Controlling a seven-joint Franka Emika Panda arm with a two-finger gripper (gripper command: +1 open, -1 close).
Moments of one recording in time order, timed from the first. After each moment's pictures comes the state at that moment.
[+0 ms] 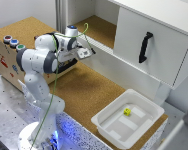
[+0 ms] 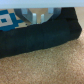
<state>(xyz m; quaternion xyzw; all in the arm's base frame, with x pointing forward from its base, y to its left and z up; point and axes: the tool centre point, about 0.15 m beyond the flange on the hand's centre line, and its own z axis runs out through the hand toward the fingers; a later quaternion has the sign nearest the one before) 0.394 0.168 0.290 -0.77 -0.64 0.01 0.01</state>
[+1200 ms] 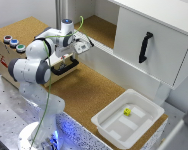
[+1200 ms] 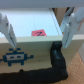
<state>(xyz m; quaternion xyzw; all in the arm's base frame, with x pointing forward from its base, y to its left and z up) 0.369 0.174 0.413 -0.75 -0.65 -0.11 -0.03</state>
